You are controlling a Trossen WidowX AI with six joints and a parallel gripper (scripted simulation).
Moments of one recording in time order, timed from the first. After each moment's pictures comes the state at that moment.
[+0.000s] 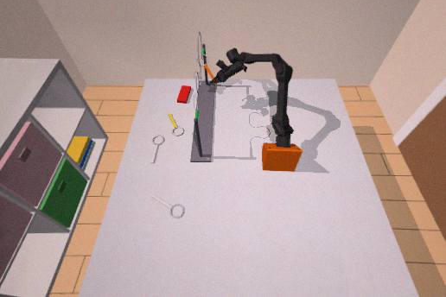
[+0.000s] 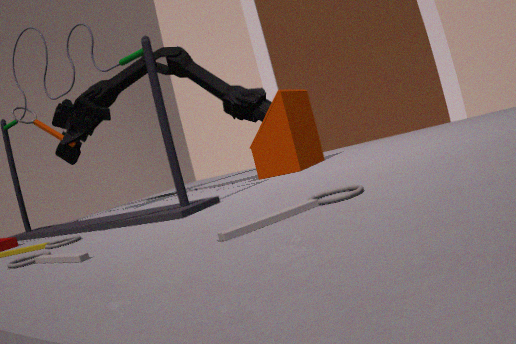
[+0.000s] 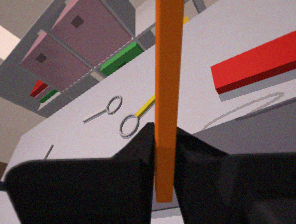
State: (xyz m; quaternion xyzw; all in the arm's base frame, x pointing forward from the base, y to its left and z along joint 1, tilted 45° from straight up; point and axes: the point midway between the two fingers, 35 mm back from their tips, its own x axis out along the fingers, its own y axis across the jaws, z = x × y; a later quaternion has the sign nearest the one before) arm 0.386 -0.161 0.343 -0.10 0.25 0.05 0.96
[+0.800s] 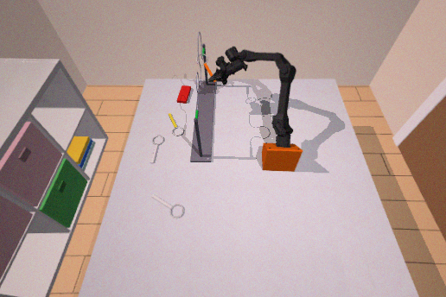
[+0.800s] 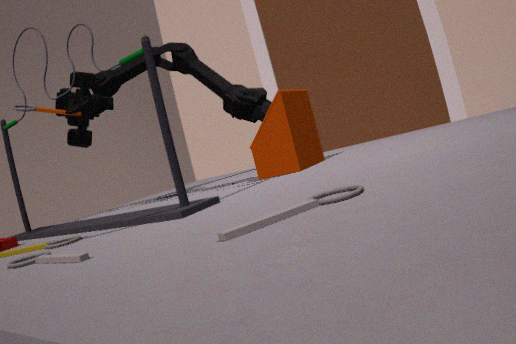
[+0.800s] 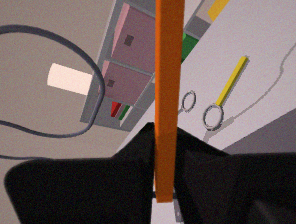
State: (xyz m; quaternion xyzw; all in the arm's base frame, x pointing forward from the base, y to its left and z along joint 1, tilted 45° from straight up) arm 0.375 -0.091 0.348 0.13 0.26 0.11 0.95
